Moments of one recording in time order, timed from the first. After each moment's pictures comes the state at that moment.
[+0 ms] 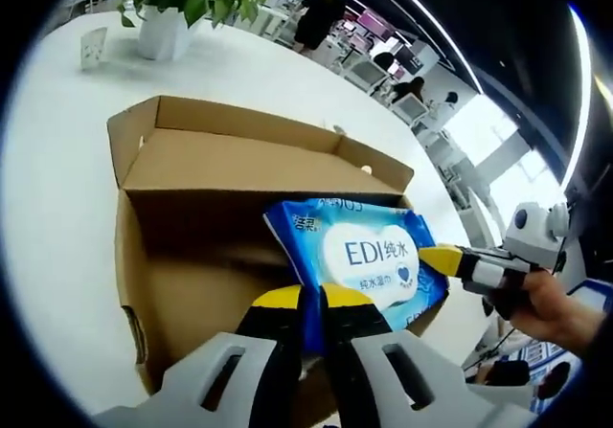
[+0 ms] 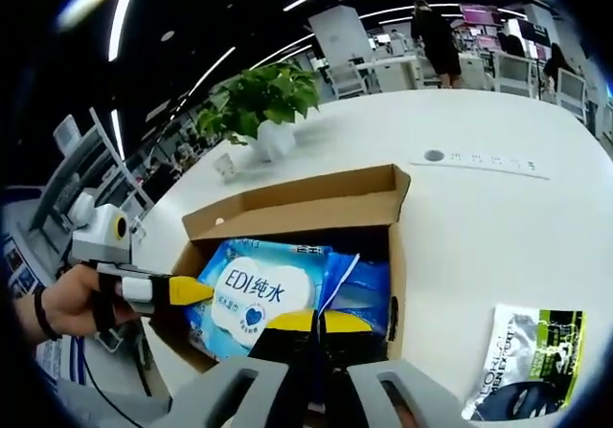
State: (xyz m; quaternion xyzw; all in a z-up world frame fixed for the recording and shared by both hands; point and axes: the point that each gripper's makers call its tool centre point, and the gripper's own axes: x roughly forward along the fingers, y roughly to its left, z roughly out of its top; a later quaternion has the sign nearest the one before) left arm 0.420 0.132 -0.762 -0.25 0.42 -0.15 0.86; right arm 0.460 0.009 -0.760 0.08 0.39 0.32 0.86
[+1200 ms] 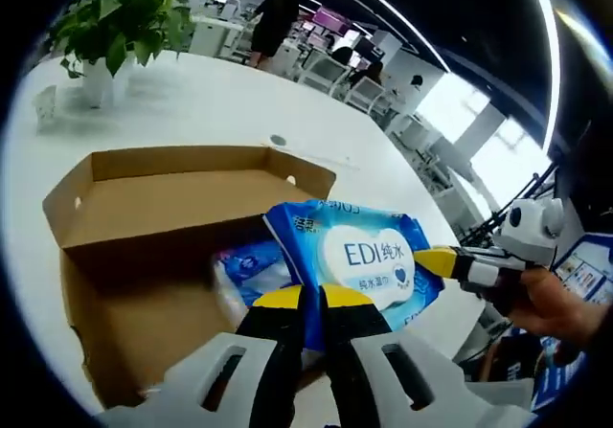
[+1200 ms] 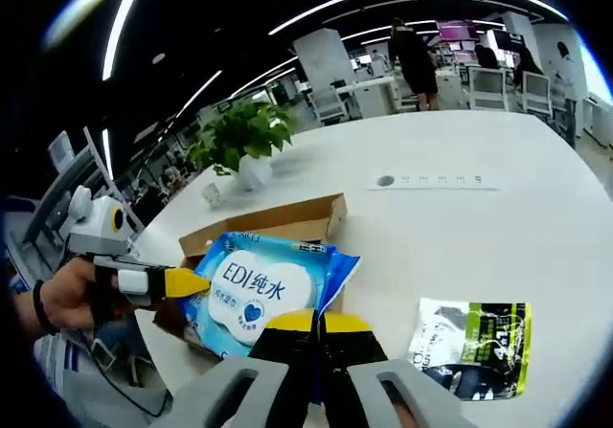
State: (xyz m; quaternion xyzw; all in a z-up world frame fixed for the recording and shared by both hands) left arm 0.432 0.047 -0.719 -0.19 0.39 -0.22 0.87; right arm 0.448 -0.083 -0.724 0.10 0.35 0.27 0.89
